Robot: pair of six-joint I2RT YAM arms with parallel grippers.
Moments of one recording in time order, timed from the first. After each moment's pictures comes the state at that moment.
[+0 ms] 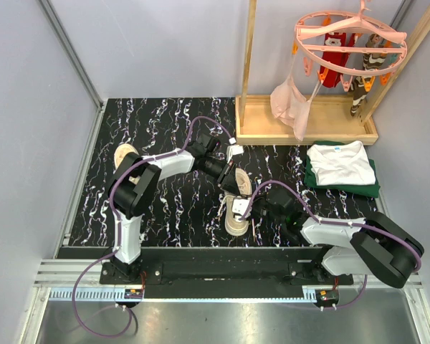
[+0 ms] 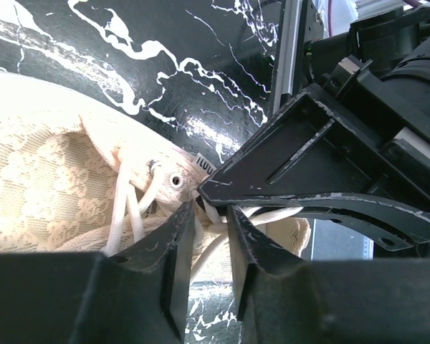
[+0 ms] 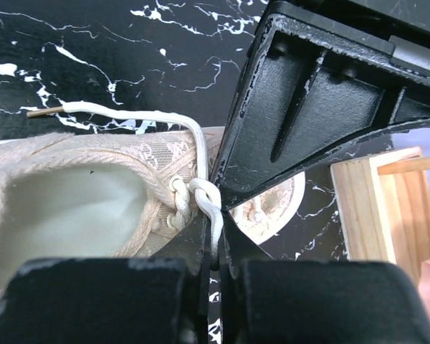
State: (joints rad) left arm -0.59 2.01 1.30 -0.30 1.10 -0.03; right arm 0.80 1.27 0.30 0.61 -0.15 -0.84
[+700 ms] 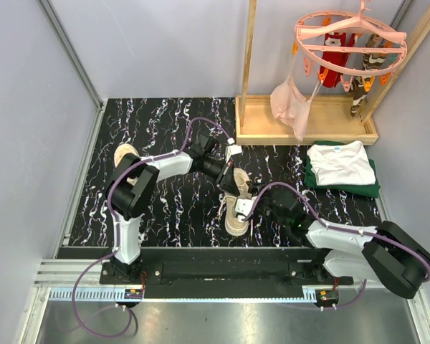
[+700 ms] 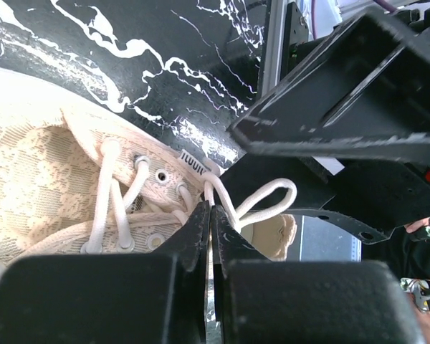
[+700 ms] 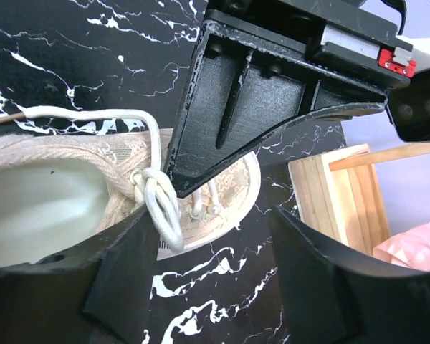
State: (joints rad) left arm -0.58 1.99 1.27 -0.26 1.13 -0.07; right arm 0.80 1.19 0.27 0.65 -0.09 -0.88
